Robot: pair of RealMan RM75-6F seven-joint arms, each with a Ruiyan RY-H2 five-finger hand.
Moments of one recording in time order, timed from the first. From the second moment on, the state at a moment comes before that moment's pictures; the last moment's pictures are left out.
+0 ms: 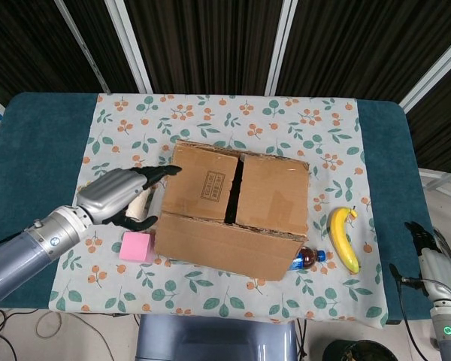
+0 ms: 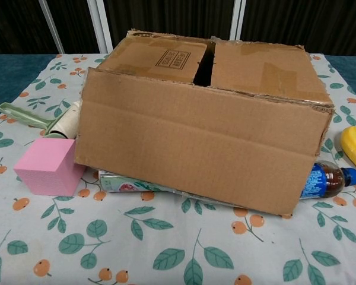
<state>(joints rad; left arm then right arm) -0.69 -0.56 -0.68 -2.17 0.91 0.37 -0.05 0.11 -1.07 0.10 -1.73 -1.21 1.25 0.12</state>
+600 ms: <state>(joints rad) -0.23 -0.92 -0.25 -2.02 1.37 1.25 0.31 0.17 -1.01 0.18 -1.76 -1.32 1.32 0.08</state>
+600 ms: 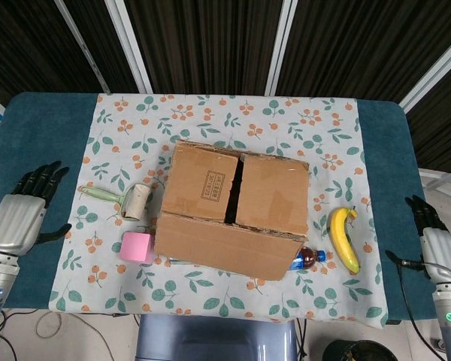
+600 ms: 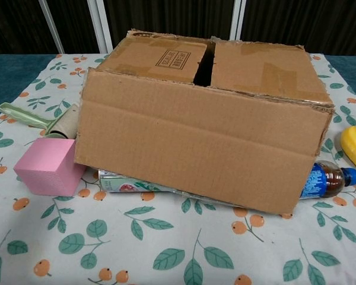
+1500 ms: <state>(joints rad) -0.19 -0.94 -0.18 -1.96 1.45 1.39 0.18 0.78 -0.92 0.37 -1.86 -1.35 0.76 -0.18</state>
